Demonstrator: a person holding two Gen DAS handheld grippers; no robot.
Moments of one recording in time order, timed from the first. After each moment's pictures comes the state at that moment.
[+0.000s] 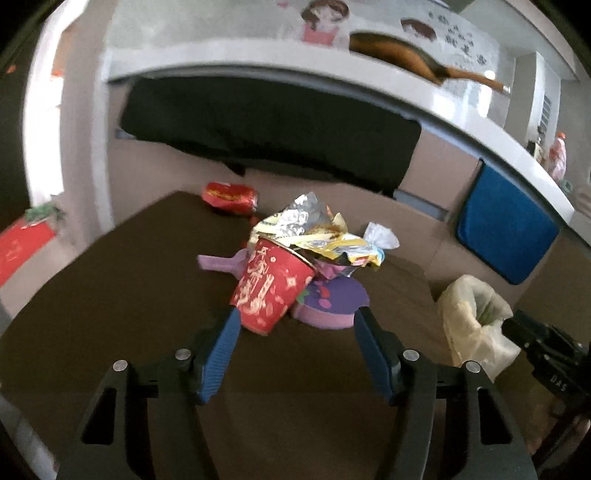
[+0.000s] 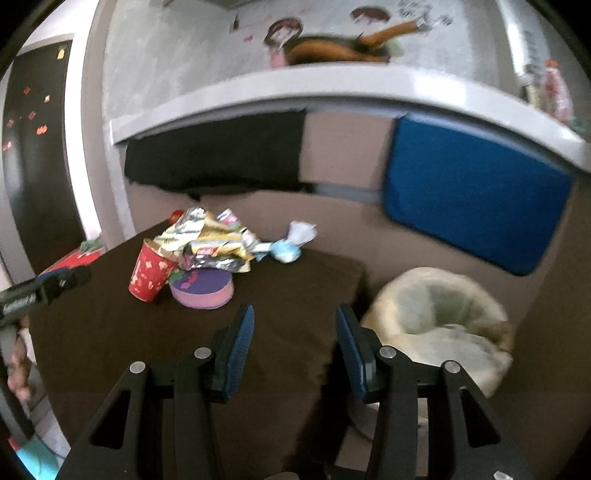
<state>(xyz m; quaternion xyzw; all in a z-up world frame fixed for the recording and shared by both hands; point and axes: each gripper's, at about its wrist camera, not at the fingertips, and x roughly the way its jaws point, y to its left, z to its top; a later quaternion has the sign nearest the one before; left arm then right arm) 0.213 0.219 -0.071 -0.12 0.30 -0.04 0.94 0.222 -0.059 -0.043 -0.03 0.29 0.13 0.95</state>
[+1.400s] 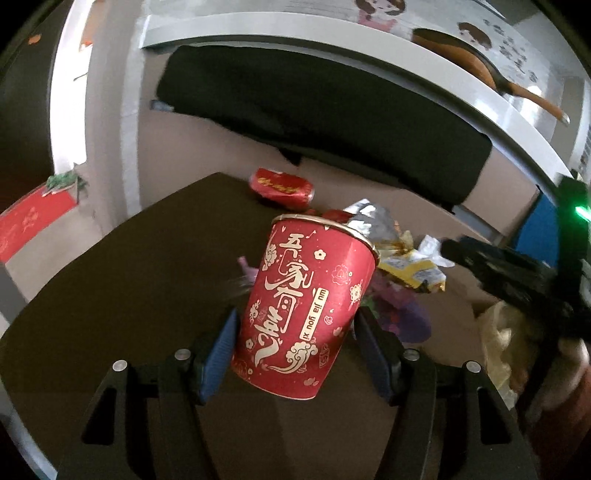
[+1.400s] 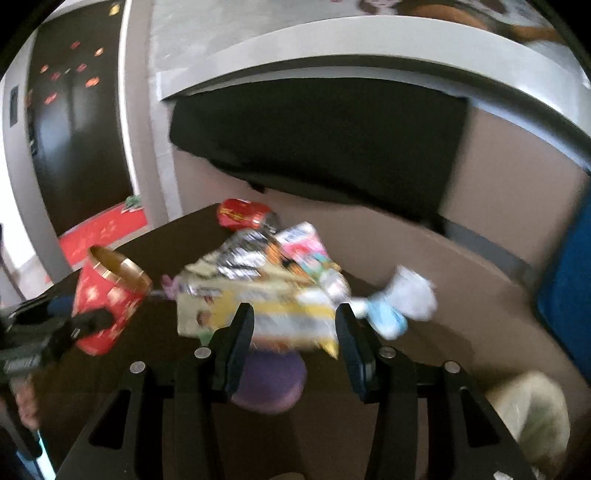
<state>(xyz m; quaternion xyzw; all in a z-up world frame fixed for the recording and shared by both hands) 0.238 0.275 -0.081 -0.17 0.34 0.03 0.93 0.379 0.083 -0.038 -0.11 0.33 0.27 0.90</state>
